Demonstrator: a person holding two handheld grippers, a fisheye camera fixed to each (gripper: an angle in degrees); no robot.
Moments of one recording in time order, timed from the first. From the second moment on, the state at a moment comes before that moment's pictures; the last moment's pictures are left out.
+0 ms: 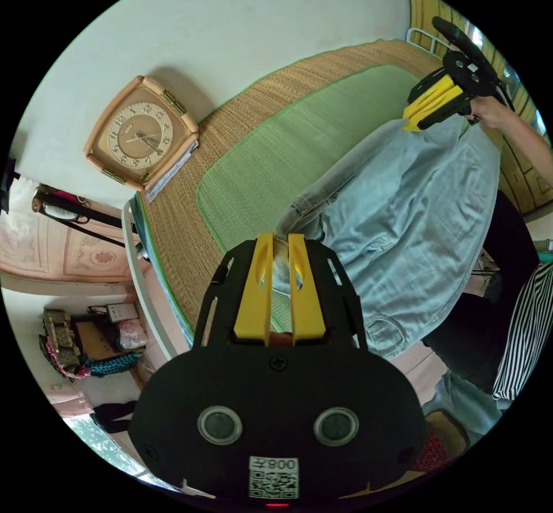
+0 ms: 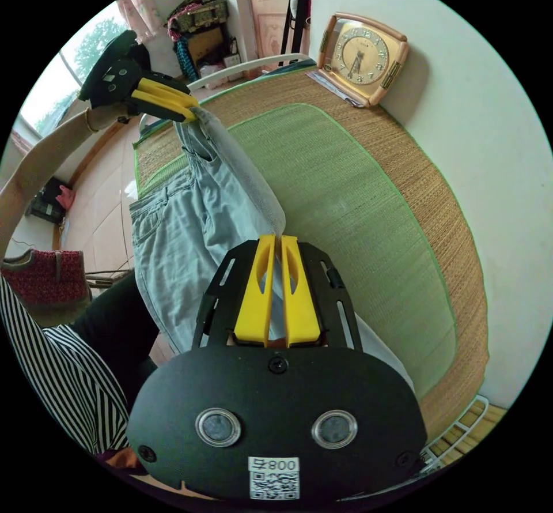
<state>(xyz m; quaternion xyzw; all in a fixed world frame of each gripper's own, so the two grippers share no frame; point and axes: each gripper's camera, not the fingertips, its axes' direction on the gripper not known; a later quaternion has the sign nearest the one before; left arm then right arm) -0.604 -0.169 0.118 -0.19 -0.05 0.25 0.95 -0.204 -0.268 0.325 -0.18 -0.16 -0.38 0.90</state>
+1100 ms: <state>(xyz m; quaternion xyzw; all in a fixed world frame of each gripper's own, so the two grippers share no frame) -0.542 0.121 0.022 -0.31 -0.03 0.29 0.91 -0.306 0.002 0.293 -0.30 -0.20 -0.46 0.81</state>
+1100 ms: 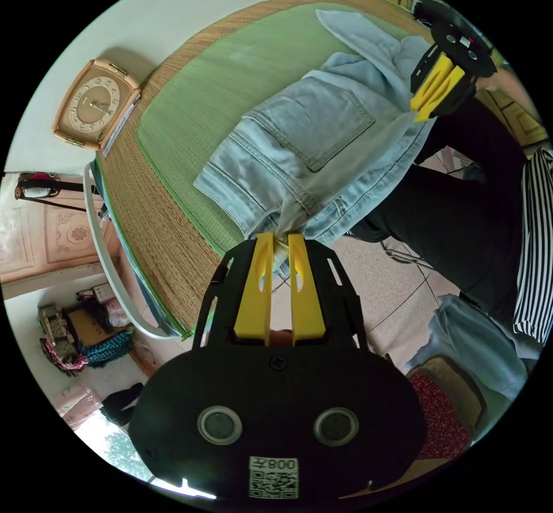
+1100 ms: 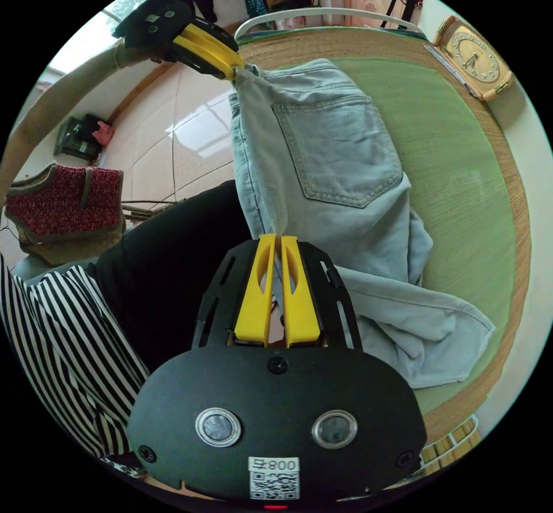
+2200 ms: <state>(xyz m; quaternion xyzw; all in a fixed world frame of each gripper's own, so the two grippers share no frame) -0.545 0.217 0.025 -0.22 0.09 0.11 0.97 -0.292 0.047 0.369 -0.34 -0.21 -0.40 0.83</state>
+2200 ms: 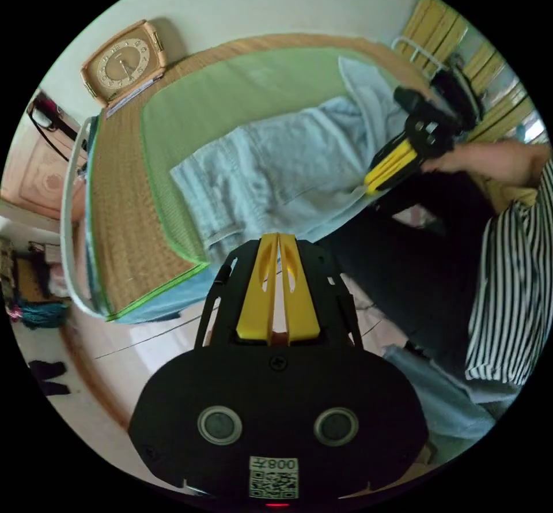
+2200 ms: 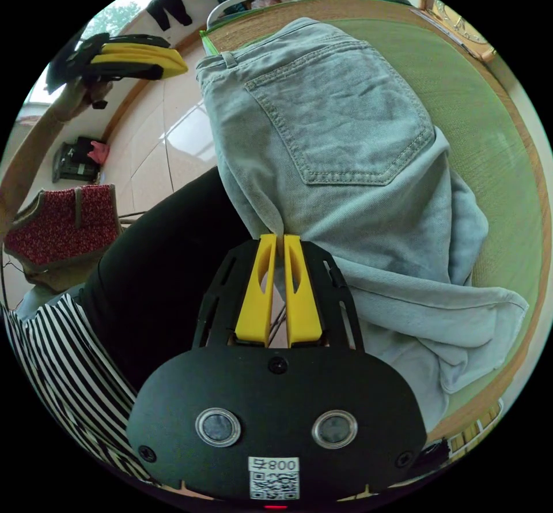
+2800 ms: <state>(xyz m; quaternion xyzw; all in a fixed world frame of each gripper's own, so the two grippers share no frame) -0.514 0.238 0.111 -0.27 0.03 0.09 0.96 -0.153 0.010 0.369 -0.30 -0.21 -0.21 0.91</state>
